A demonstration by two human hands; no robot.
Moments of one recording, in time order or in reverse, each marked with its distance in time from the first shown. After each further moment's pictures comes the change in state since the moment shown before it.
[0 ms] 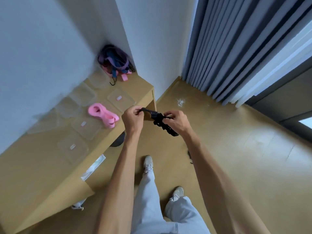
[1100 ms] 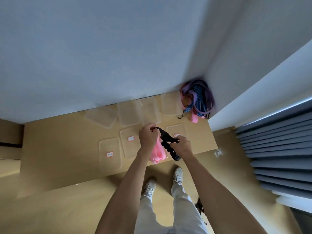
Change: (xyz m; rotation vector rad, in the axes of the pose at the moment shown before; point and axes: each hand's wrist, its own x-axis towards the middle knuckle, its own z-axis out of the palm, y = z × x) left_hand 0.220 -0.102 -0.144 -0.021 0.305 -0.375; right_hand 0.225 -0.140 0.239 -0.599 -0.308 0.085
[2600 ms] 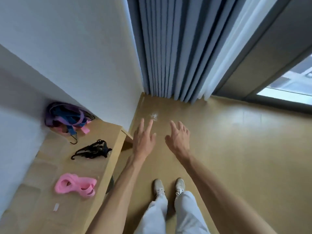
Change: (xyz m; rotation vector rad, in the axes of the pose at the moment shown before) left_hand -0.252 0.068 0.242 0.686 -0.803 1.049; right_hand -0.175 0.307 -0.108 0.123 0.719 0.397
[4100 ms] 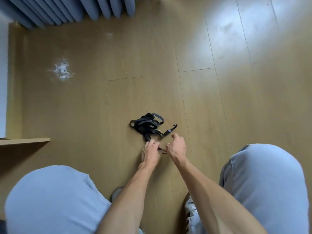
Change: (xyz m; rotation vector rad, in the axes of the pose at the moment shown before) left_hand 0.034 -0.169 0.896 0.264 -0.653 0.122; right_hand 0.141 0.594 0.655 0.423 -0.133 0.773
